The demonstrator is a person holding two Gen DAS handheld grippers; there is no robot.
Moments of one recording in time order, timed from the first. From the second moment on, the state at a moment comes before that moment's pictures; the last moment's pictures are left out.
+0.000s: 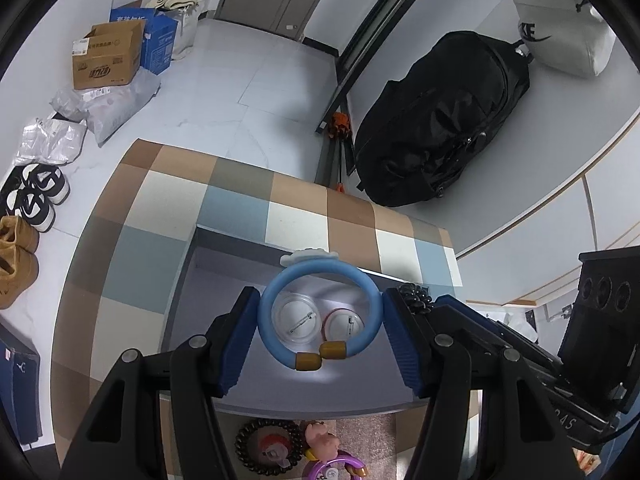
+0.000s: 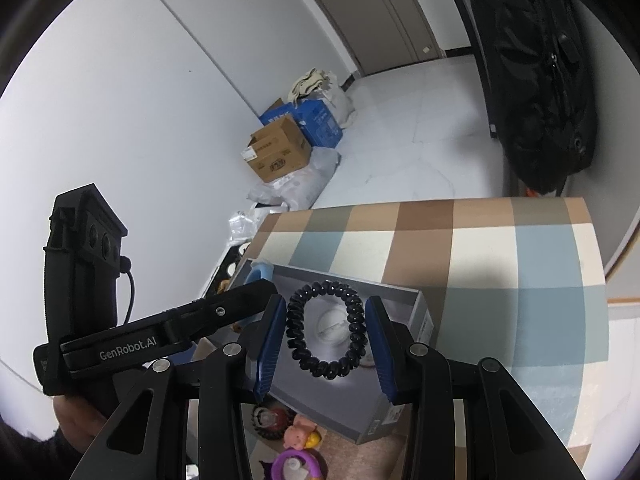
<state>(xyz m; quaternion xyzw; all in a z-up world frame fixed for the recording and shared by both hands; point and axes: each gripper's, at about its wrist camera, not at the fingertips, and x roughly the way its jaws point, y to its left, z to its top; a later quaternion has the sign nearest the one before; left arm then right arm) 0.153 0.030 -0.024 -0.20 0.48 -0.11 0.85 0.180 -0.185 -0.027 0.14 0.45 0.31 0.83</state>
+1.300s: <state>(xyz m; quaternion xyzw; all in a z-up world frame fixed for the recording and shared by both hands) 0.115 0.044 -0.007 -0.19 0.43 -0.11 0.87 0.155 -0.208 -0.009 0.16 0.41 0.29 0.85</state>
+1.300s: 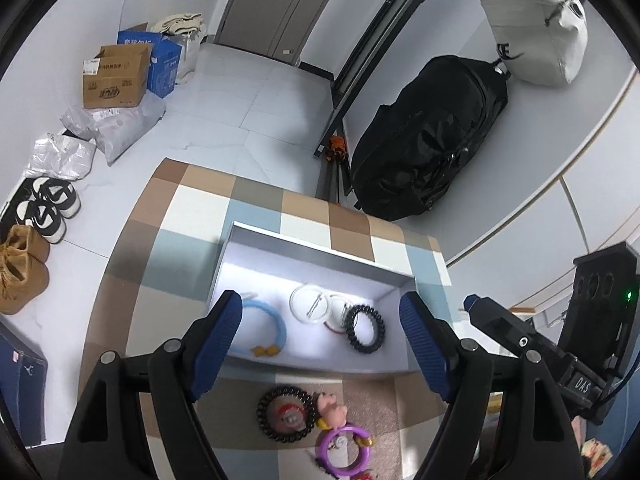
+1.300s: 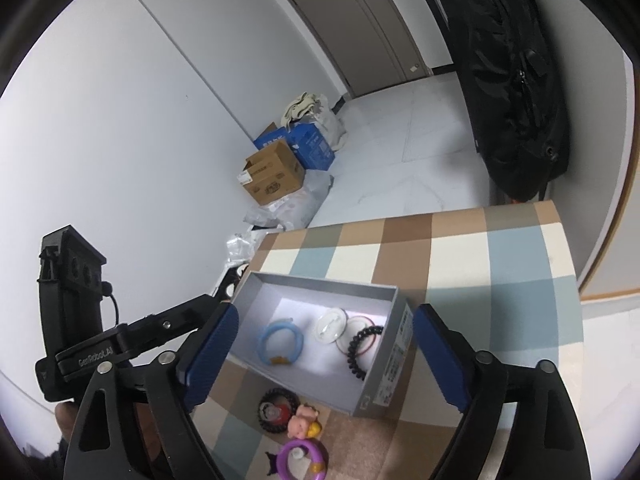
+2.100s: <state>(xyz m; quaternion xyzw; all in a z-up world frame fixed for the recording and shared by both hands) 0.039 0.007 -0.025 -0.11 0.46 -0.12 0.88 0.106 -0.235 -0.007 0.13 0.40 0.25 0.87</state>
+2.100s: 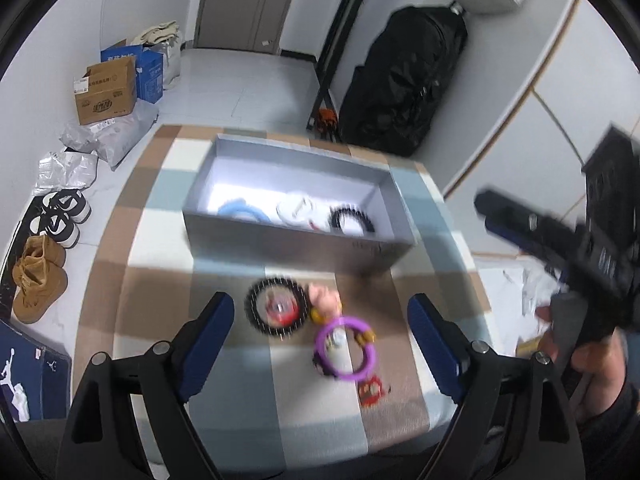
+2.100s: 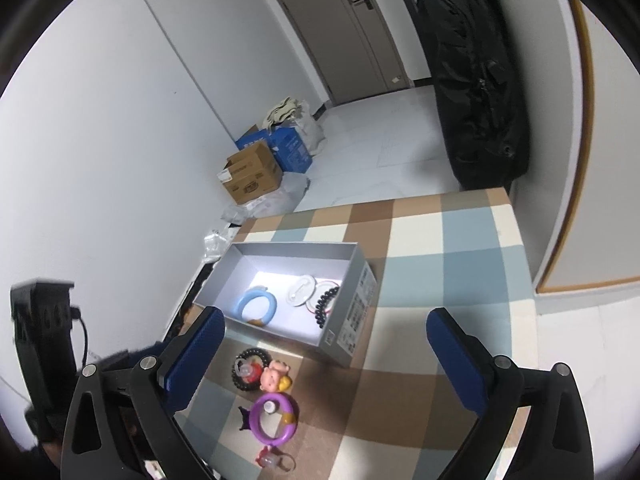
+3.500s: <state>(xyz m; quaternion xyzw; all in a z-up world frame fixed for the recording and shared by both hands) 0.014 -0.051 -0.067 -0.02 0.53 -0.12 0.84 0.075 -0.274 0.006 0.17 0.39 0.24 0.87</state>
